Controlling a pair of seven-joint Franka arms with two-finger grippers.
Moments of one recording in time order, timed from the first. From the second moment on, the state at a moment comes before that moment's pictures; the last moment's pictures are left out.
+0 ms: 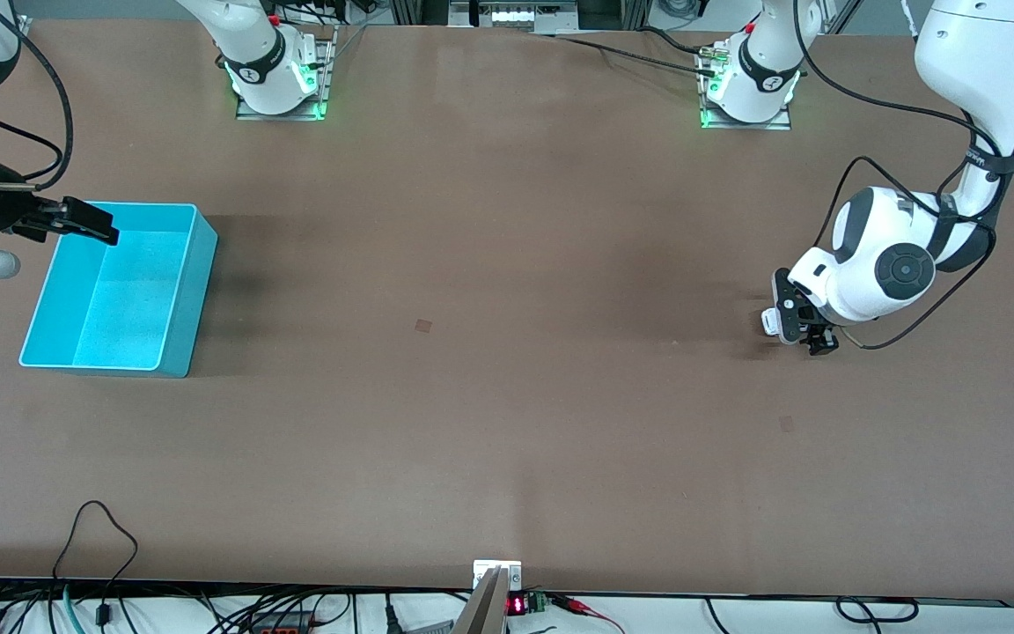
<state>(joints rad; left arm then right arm) 0.24 0.41 -0.22 -2.12 0.27 2.36 1.32 -0.03 0.09 0.02 -1.60 -0.01 1.58 0.03</state>
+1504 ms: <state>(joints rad) 0.29 0.42 -0.22 -2.18 0.27 2.40 1.38 -0.03 0.09 0.02 -1.60 -0.01 1.58 0.02</state>
